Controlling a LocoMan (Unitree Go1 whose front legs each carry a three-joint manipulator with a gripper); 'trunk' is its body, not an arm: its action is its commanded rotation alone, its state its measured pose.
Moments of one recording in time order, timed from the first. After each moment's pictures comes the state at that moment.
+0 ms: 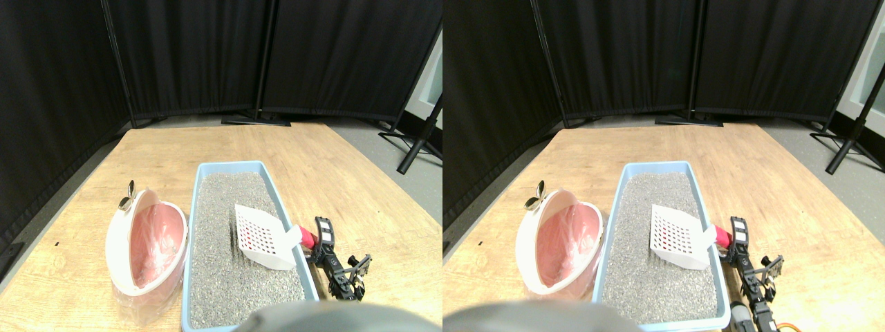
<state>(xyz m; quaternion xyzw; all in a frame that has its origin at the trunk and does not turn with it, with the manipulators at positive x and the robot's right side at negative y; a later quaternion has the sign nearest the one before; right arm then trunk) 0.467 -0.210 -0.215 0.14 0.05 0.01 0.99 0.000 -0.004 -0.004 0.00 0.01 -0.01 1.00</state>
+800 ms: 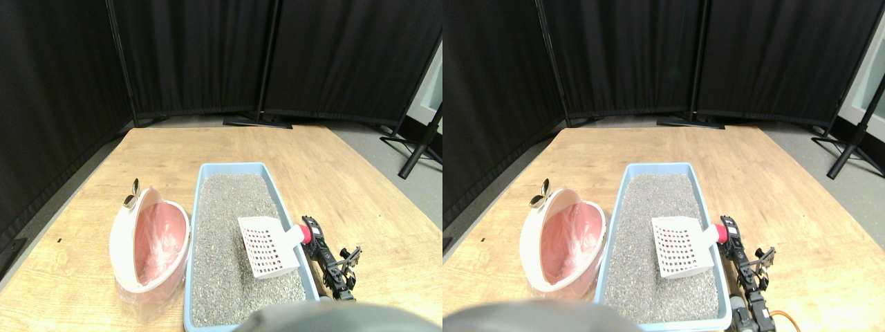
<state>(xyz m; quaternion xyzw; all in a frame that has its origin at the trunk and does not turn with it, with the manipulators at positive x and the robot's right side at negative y) 0.485 -0.208 -0.223 0.17 0.04 0.04 0.98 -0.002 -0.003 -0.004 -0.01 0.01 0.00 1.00</state>
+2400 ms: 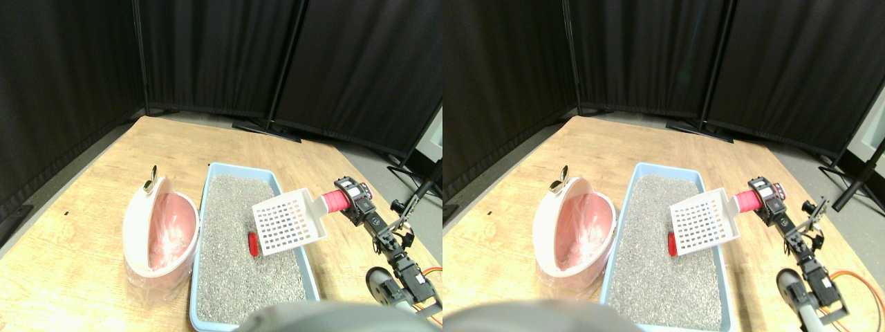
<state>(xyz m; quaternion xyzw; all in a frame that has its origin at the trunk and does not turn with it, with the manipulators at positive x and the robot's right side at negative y) 0.502 -0.224 -0.098 -0.12 -0.05 0.13 0.98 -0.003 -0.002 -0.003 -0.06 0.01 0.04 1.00</state>
